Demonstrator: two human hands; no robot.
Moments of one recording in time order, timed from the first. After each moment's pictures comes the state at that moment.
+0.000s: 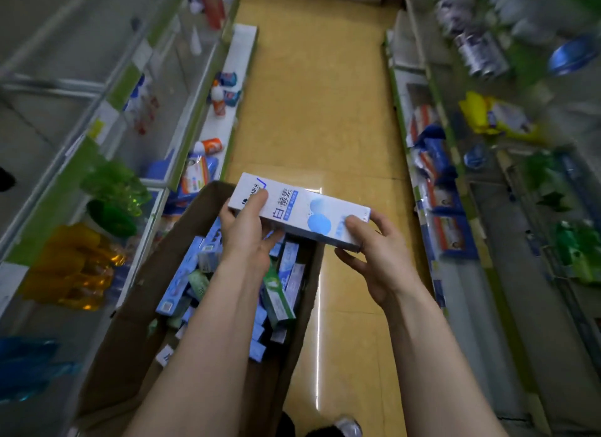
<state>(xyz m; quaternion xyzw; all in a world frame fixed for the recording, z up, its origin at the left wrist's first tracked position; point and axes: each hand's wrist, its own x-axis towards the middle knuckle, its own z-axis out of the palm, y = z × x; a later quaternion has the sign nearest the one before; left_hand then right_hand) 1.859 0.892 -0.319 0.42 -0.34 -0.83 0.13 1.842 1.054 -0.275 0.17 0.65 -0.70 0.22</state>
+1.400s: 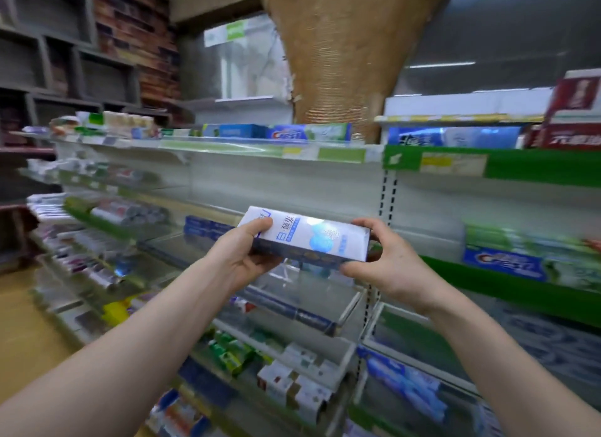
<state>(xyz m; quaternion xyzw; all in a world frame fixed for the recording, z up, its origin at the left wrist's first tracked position) 1.920 1.472 0.046 -0.12 -0.51 -0.80 -0.29 2.082 1.610 0.038 0.12 0.85 -0.41 -0.31</state>
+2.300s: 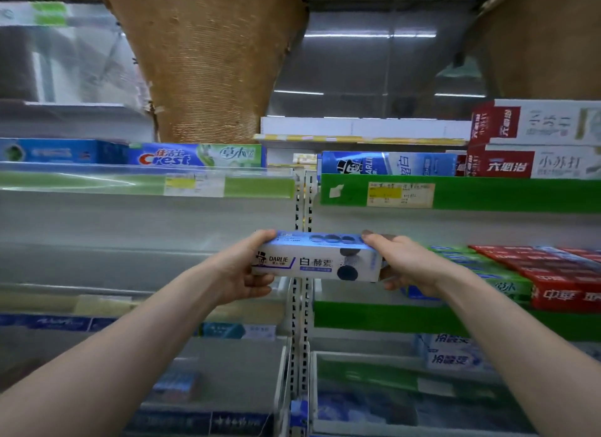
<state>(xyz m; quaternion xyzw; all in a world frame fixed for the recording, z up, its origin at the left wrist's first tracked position) 1.831 1.663 0.073 -0.35 -0.60 -0.57 -0.43 2.058 1.757 0.083 0.44 0.73 -0.42 -0.31</state>
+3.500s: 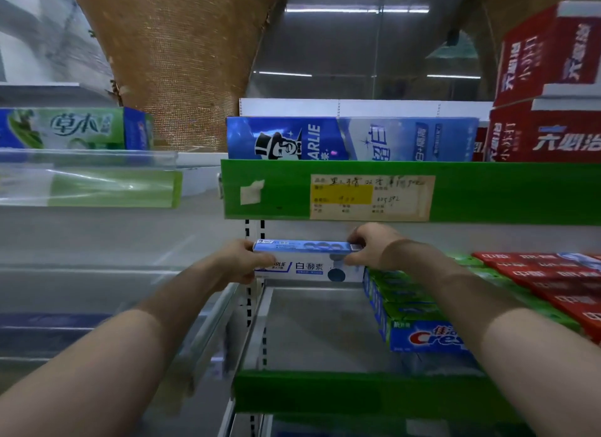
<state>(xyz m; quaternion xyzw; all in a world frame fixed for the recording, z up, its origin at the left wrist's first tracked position) 1.827 1.870 0.052 -0.51 -0.70 -0.42 -0.29 2.057 1.956 0.083 0.48 0.86 -0.05 -0.14</state>
